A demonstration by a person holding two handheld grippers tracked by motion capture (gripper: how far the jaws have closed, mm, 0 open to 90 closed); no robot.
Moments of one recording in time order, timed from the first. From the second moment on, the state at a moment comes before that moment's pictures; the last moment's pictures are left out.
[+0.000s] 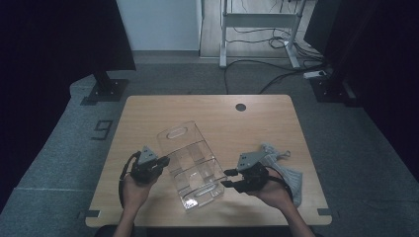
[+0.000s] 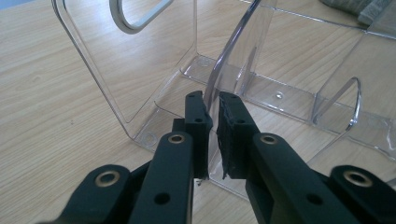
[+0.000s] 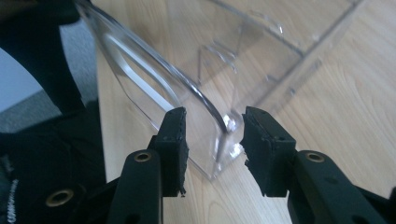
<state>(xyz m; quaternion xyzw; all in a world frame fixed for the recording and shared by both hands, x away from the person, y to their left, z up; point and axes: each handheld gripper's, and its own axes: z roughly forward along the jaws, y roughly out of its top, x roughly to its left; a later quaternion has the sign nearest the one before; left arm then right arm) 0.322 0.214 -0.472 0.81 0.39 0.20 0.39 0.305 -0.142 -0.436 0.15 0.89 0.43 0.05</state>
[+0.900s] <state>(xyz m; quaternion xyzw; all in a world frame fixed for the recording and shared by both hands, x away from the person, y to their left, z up) 0.328 0.216 -0.476 0.81 0.38 0.19 0.40 0.298 -0.122 -0.439 0.11 0.89 0.45 0.01</state>
